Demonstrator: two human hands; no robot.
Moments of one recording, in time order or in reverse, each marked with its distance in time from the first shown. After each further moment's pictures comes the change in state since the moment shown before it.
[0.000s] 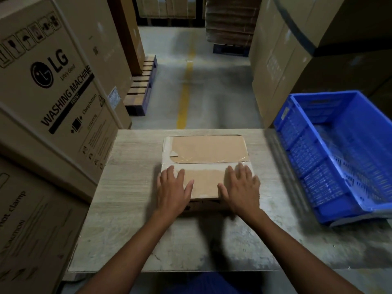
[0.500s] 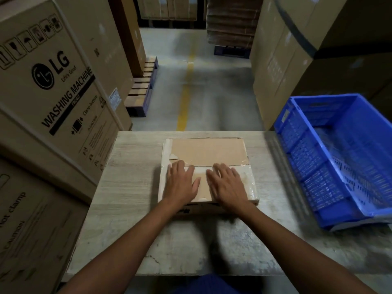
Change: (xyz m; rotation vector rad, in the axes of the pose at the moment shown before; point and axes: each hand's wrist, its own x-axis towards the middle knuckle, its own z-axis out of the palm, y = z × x) left_hand 0.038 0.014 0.010 0.079 -0.012 0.158; right_hand 0.028 -0.015 0.007 0.092 -0.012 -0.299
